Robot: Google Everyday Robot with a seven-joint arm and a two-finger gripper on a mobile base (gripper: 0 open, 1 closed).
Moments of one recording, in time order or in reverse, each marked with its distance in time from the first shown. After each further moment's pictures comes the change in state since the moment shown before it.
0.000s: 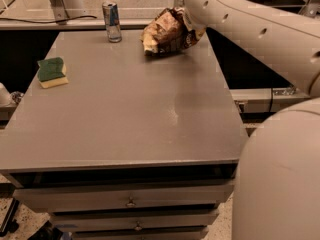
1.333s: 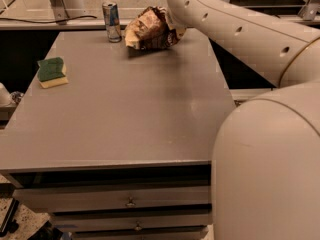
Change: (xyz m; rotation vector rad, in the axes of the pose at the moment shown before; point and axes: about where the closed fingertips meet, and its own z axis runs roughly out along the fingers) arm -0.035 0.055 0.026 -0.090 -0.043 0.069
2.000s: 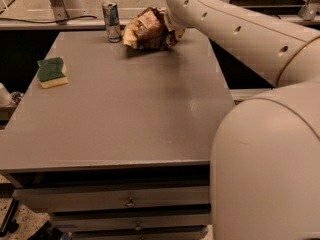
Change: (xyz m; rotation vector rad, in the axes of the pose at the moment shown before) arm 0.005 0.003 0.002 -0.015 0.020 -0.003
